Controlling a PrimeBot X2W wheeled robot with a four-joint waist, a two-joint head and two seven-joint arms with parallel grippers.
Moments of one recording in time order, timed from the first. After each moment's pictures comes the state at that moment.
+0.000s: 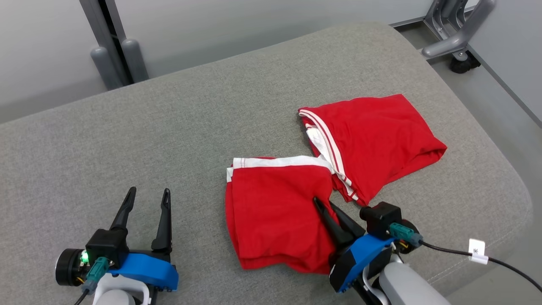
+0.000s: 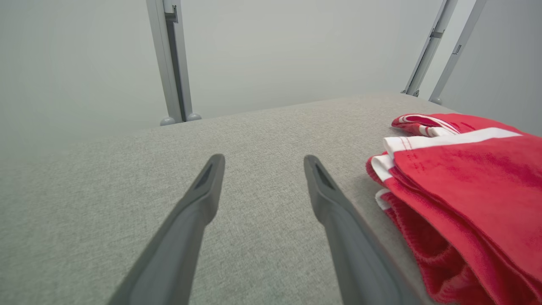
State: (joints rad) left arm -0.14 0.10 -0.05 0.34 -0.09 -0.13 -0.26; right arm -0.40 -0.05 0.48 0.64 0.37 0.13 -0.26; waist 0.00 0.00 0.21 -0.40
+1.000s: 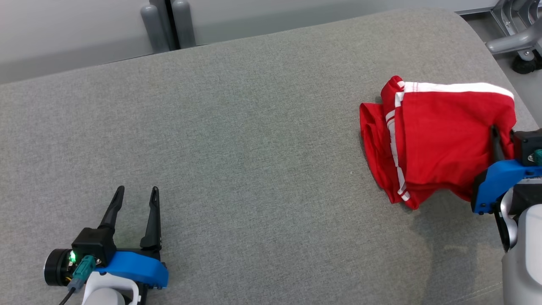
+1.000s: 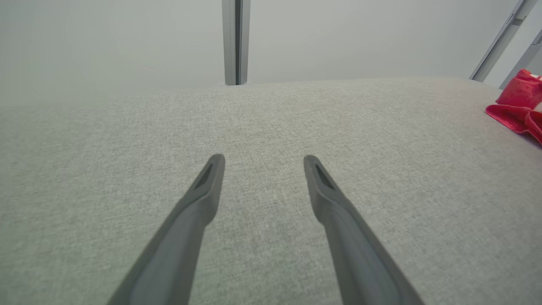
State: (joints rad) left arm -0.14 0.13 -0.04 0.35 -0.13 -0.13 -0.26; right arm -0.46 -0.13 -0.29 0.43 -0.29 0.13 0.05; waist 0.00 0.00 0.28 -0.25
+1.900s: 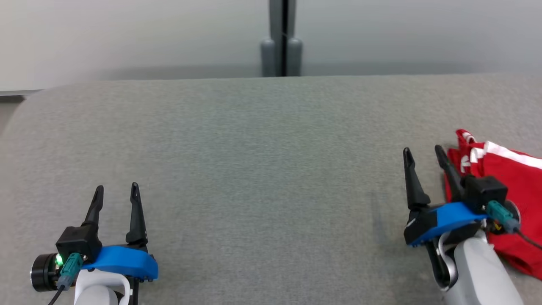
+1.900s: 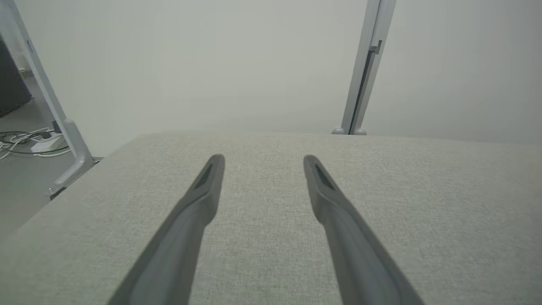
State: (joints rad) left arm -0.17 0.07 0.09 0.38 -0.08 -0.11 -0.26; right arm -0.36 -0.05 -0.04 0.48 0.09 0.13 -0.26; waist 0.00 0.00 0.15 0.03
